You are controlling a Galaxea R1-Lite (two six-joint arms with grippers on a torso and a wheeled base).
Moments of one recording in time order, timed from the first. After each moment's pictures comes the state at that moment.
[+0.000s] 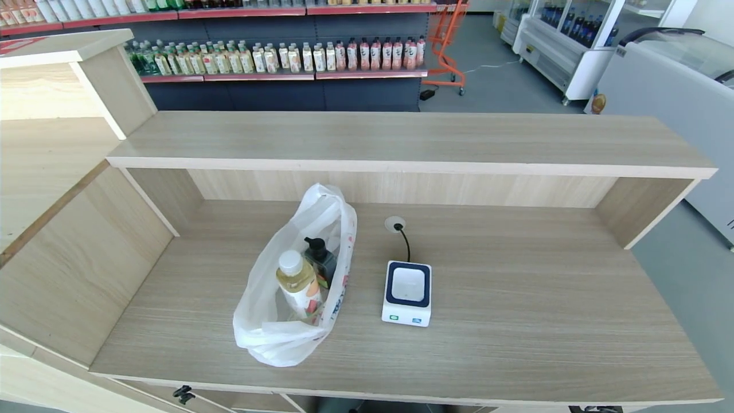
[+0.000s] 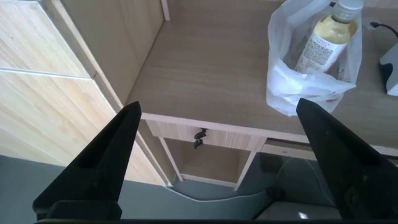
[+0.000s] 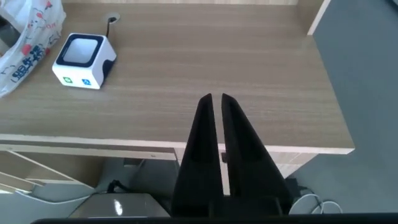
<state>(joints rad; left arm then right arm) 0.00 0.00 0.00 0.05 0.13 0.01 0.00 0.00 0.00 -0.01 0.01 -0.04</state>
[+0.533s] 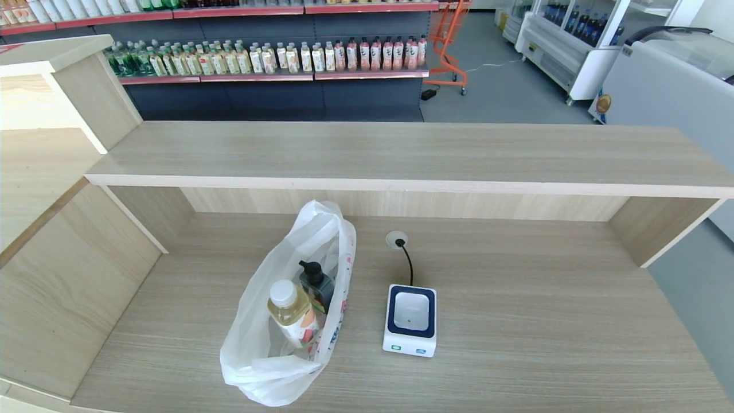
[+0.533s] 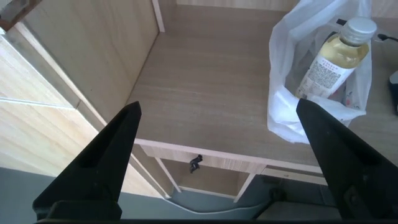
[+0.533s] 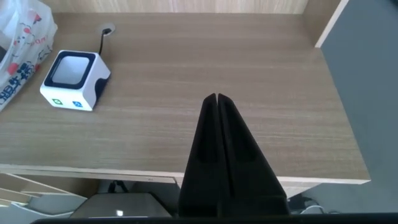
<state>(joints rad) 0.00 0.00 0.00 0.05 0.13 0.01 0.00 0.00 0.00 -0.01 0.01 -0.04</state>
